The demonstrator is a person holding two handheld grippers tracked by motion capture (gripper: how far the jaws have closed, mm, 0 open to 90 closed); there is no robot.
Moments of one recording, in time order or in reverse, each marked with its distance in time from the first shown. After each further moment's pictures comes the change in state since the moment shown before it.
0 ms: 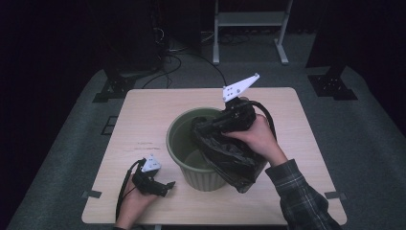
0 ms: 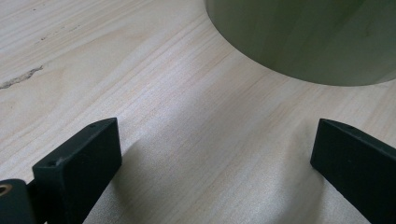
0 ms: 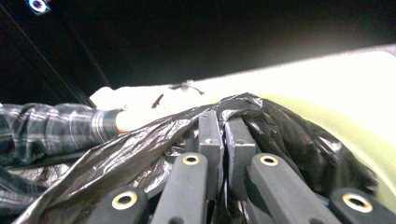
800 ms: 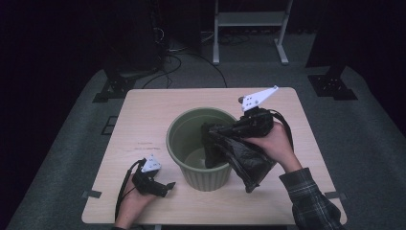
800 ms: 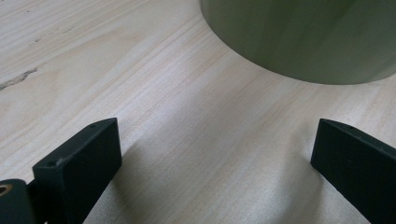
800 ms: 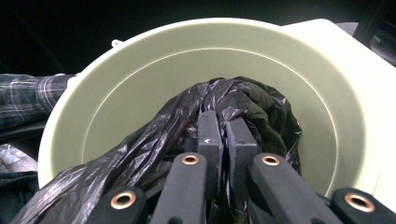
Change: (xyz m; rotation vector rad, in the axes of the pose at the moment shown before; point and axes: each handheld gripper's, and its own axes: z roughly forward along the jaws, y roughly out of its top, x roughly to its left) left arm 0.000 0.000 0.000 -0.004 -0.019 0.008; right arm -0.012 -0.050 -0.025 0.042 -0.163 0.020
